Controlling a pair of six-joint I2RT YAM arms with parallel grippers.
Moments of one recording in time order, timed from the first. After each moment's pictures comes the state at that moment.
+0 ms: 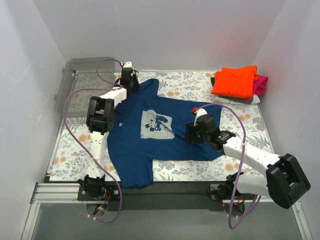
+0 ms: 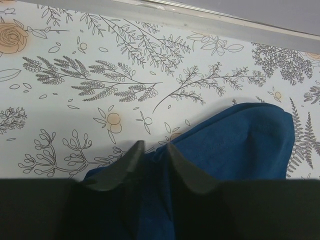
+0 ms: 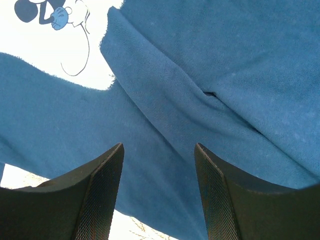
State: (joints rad) left arm -0.23 2.44 1.84 0.09 -0.09 -0.33; right arm 0.64 1.19 0.60 -0.18 0.04 0.34
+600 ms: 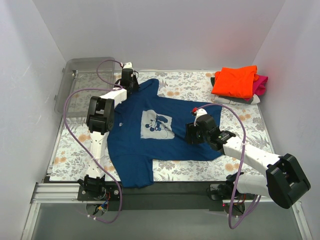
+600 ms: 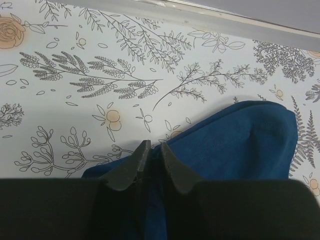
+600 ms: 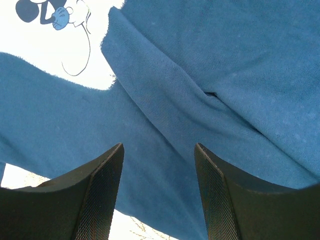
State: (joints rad) left arm -0.23 2.44 1.82 0.11 -0.09 -0.34; right arm 0.64 1.19 0.60 -0.18 0.04 0.34
